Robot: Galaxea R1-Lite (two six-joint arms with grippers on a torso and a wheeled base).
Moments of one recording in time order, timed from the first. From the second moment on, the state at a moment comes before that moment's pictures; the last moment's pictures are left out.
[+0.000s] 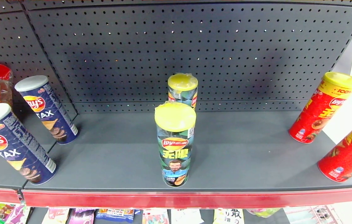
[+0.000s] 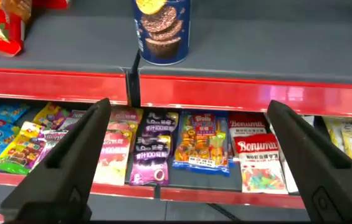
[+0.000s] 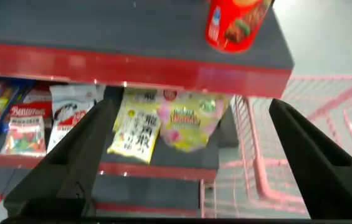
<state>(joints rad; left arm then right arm) 0.08 0.09 0.00 0.00 -0.01 -0.01 0.00 0.03 -0.16 0.26 0.02 -0.10</state>
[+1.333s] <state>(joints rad) 0.08 0.09 0.00 0.00 -0.01 -0.01 0.00 0.00 -0.01 -0.05 0.21 0.10</state>
